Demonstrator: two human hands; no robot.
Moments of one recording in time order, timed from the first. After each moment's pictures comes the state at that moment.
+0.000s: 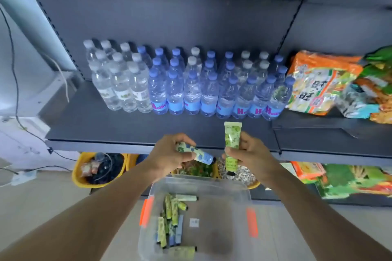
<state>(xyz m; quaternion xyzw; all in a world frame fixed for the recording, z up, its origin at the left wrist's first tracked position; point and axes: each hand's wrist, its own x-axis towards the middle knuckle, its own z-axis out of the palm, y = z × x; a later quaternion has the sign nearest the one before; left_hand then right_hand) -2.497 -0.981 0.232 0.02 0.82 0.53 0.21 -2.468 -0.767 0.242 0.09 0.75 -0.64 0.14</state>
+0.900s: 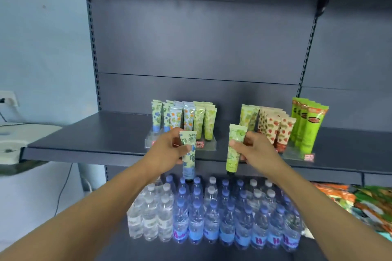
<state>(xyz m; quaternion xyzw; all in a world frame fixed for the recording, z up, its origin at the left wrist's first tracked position) -2.570 -1.080 0.549 0.14 0.80 0.58 -0.02 -2.560 -0.854 0.551 -0.06 0.87 -0.46 -0.17</state>
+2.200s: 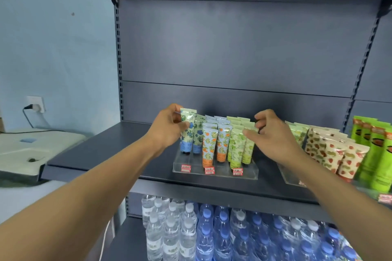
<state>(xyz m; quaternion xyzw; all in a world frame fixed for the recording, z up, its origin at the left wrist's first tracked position) -2.670 -1.151 0.602 0.12 0.79 0.58 -0.15 -2.653 -0.914 0.603 -0.05 0.91 -0.31 -0.28</state>
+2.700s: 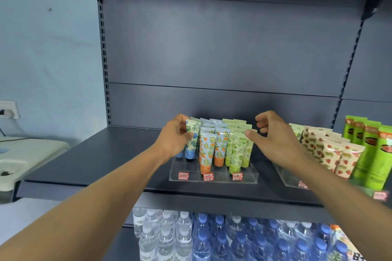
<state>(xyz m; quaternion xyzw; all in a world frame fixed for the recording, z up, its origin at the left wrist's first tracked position) -2.716 -1.139 0.581 0.16 0.81 0.55 -0.12 -2.651 -0.916 0.605 -0.03 0.91 -0.28 -0.31</state>
